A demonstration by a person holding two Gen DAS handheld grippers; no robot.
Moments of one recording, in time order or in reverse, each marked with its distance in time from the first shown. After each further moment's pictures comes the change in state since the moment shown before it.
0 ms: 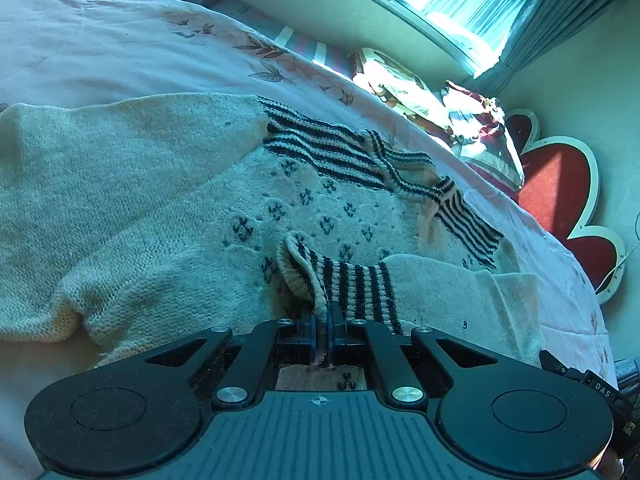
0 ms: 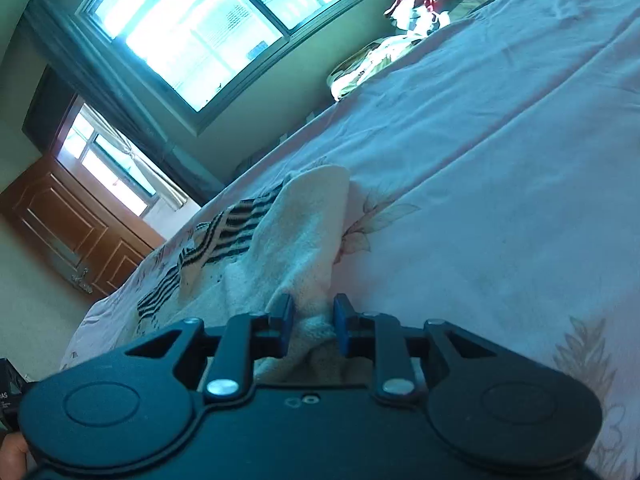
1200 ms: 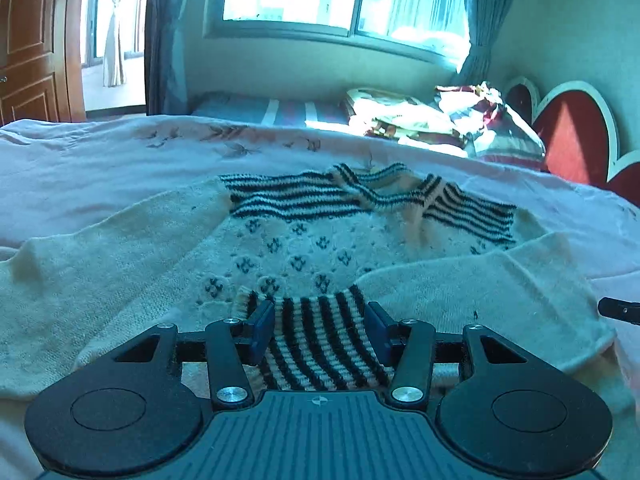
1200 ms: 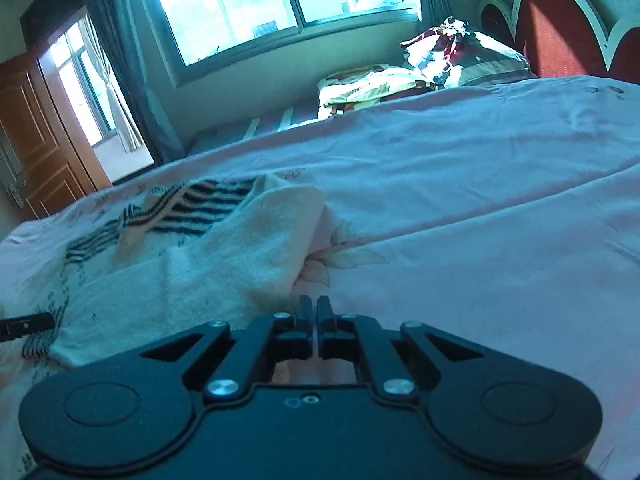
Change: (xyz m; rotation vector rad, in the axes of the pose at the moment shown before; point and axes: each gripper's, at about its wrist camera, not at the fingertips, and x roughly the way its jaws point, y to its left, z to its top) left arm -0.010 -0.060 -0.026 0.335 -0.209 0.207; right arm 0.000 0.035 0.008 -0.319 -0.006 -0.231
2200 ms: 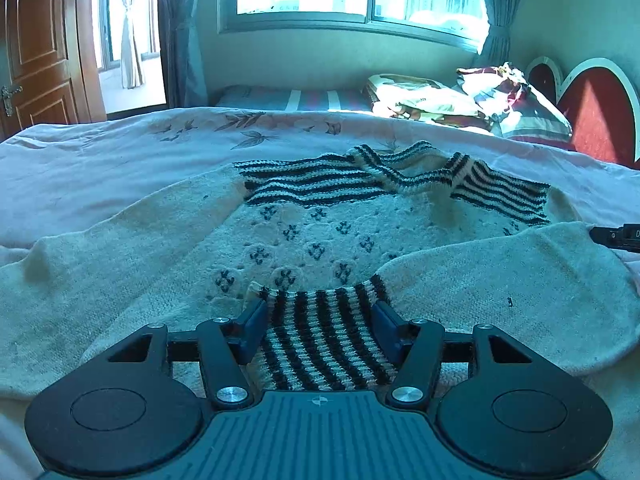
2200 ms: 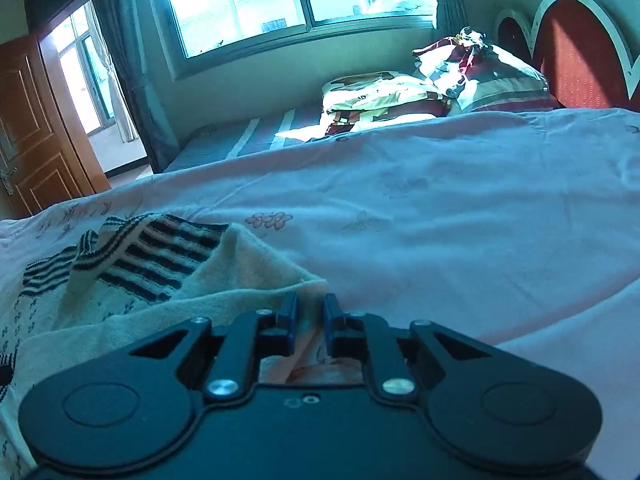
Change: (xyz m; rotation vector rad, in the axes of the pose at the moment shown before) left arm 0.017 -0.011 -0.002 0.039 0.042 0.106; right arm 0.078 -0.002 0.050 -0.091 0.031 -0.039
